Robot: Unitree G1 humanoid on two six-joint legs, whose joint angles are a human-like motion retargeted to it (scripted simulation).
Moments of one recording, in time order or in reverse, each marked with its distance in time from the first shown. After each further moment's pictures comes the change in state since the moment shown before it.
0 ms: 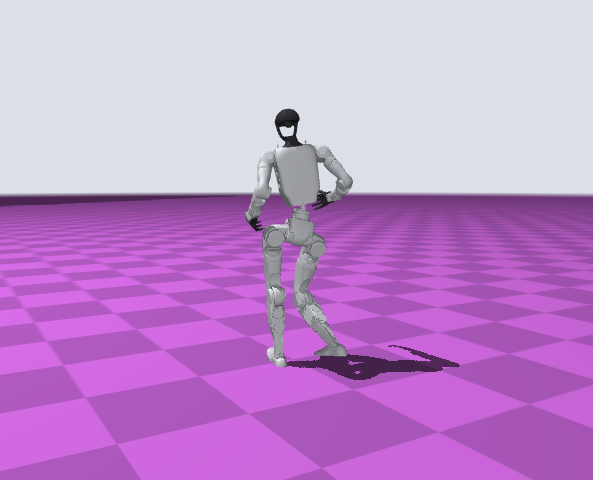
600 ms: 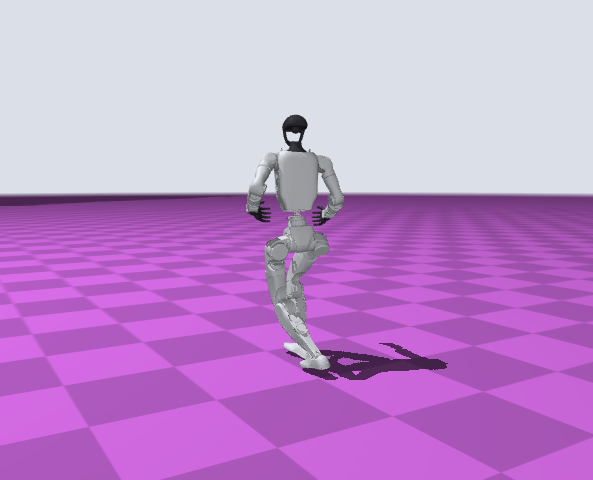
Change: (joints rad) left arm -0.002 0.093 -0.209 -0.217 0.182 -0.107 -0.061; right arm -0.111 0.148 -0.140 0.242 0.108 -0.022 -0.053; waist 0.065 0.448 -0.008; left_leg 0.018 0.226 0.154 0.755 -0.422 0.006; right_leg -0.366 0.314 -0.308 -0.204 0.136 -0.057
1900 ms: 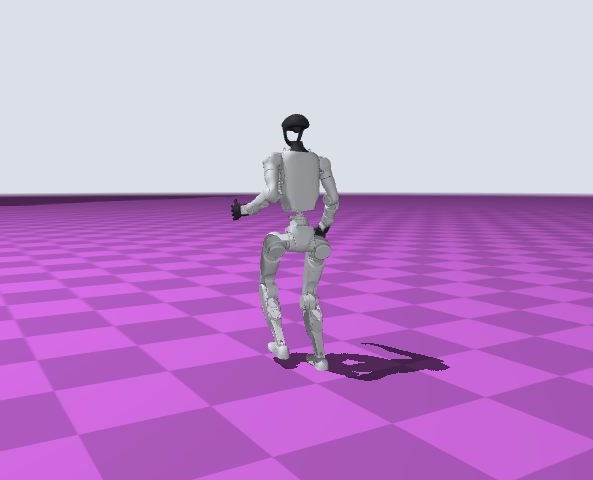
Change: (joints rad) left arm -0.170 -0.205 0.278 0.157 -0.039 0.007 0.299; right arm -0.168 -0.027 0.080 0.635 -0.175 0.071 -0.006; waist 0.290 -0.155 -0.049; left_leg -0.600 0.016 -0.125 0.305 0.035 0.110; right_leg 0.250 -0.261 -0.142 -0.003 -0.225 -0.103
